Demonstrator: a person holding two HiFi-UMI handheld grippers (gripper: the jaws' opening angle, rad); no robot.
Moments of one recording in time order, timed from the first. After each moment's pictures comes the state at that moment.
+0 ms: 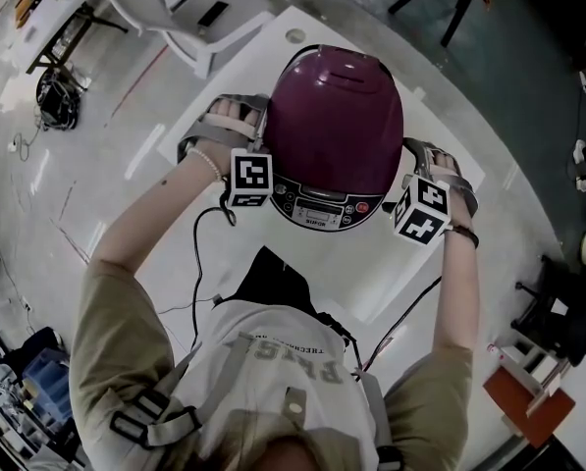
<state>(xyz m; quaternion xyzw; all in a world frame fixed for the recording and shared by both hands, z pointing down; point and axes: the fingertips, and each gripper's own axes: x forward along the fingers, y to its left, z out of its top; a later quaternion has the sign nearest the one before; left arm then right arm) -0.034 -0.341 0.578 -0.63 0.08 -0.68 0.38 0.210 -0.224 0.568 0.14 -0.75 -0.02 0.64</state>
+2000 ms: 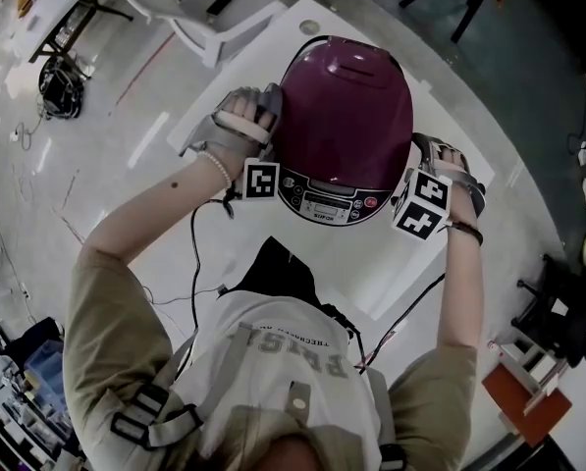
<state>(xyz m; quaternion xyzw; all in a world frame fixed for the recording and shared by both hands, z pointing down) -0.050 -0.358 0.553 -0.46 0.09 -0.71 0.53 0.213 -0.228 0.574 0.14 -0.71 -0.02 0.69</state>
